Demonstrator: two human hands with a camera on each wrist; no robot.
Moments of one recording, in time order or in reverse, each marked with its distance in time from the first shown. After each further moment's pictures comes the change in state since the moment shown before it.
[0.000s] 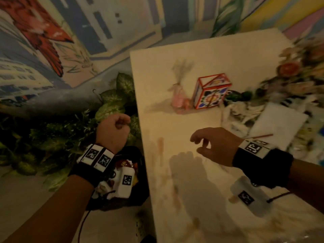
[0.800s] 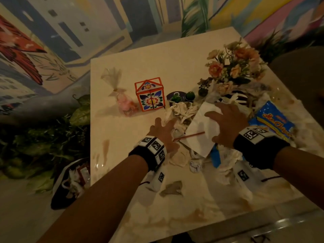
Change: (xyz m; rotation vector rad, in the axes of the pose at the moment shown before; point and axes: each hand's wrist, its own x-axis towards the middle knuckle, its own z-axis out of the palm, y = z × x) left_hand -0.069 0.195 0.238 0.663 -0.691 0.038; right_hand -0.080 0.210 -0.074 -0.320 0.079 0.298
